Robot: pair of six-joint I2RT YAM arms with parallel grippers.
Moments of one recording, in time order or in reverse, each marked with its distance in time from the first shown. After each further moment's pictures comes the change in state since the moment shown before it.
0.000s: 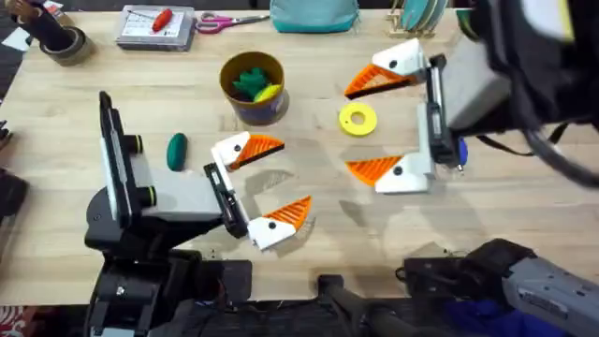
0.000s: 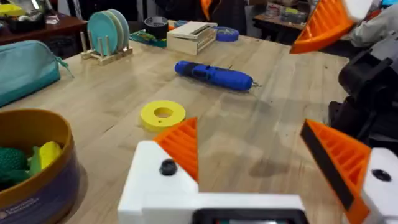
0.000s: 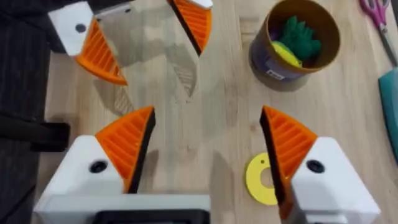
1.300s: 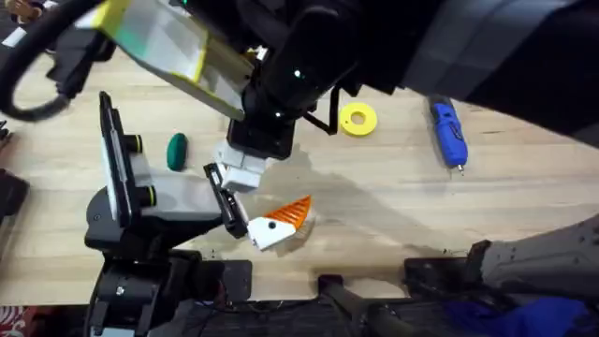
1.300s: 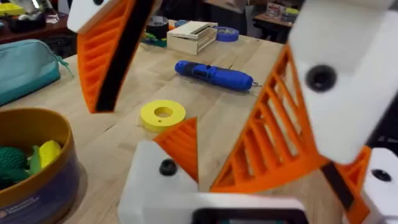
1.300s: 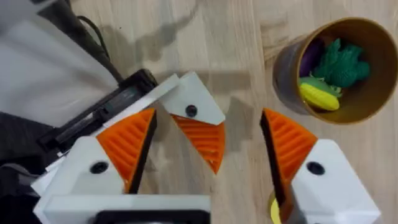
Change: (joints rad) left arm 0.000 0.000 0.000 0.000 0.000 -0.004; right arm 0.579 0.678 0.657 -0.151 0.556 0.551
